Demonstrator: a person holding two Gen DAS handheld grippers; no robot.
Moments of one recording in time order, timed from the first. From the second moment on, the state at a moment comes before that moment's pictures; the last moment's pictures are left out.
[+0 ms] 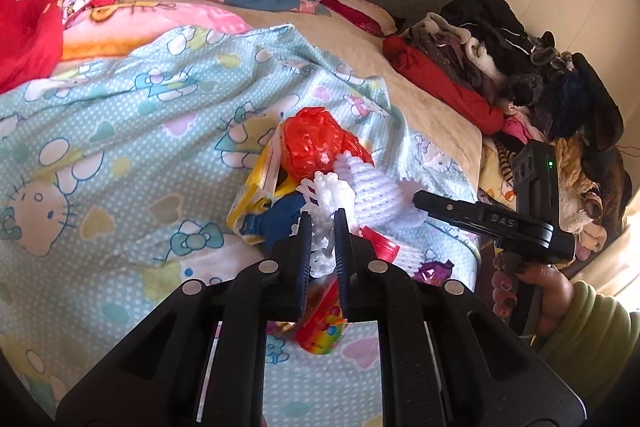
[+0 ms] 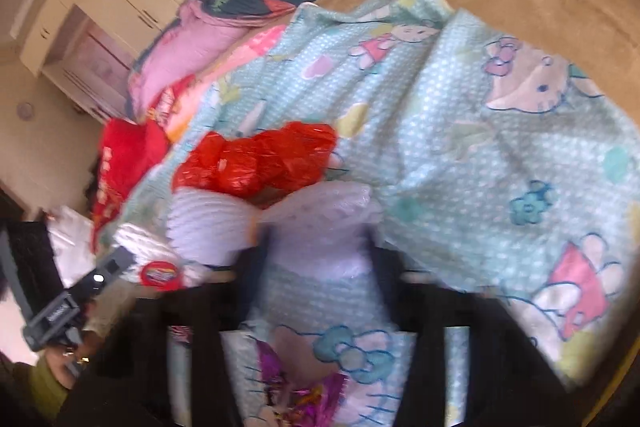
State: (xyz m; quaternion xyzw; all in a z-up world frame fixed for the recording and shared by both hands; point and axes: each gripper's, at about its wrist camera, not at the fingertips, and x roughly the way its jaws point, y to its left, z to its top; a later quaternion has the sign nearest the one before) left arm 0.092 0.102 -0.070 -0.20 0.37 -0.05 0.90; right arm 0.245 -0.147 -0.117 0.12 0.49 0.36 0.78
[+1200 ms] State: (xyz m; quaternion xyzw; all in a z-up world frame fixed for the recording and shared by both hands) left arm 0.100 0.041 0.004 -0.19 0.29 -0.10 0.93; right arm 0.170 -0.245 0.022 0.07 0.28 0.30 0.91
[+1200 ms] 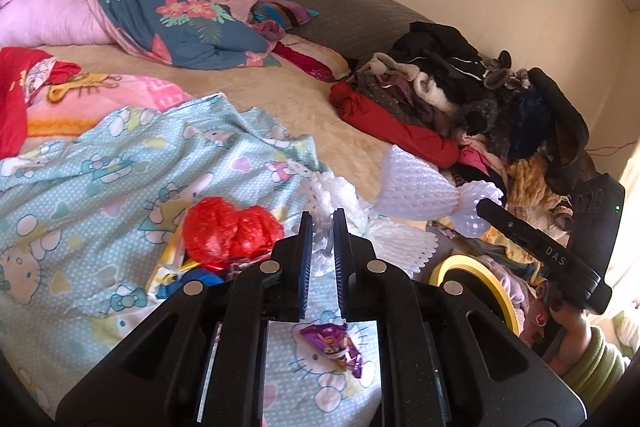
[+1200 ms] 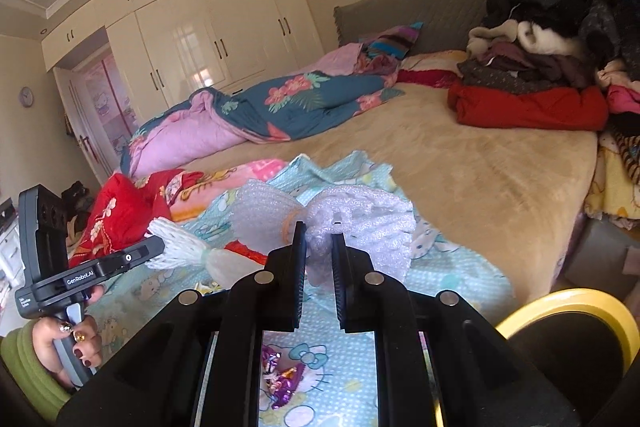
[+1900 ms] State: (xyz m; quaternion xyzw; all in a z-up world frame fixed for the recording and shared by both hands) left arm 0.100 -0.021 0.017 -0.16 0.28 -0.14 0.93; right arm 0.137 -0.328 0.027 0.12 0.27 0.23 0.93
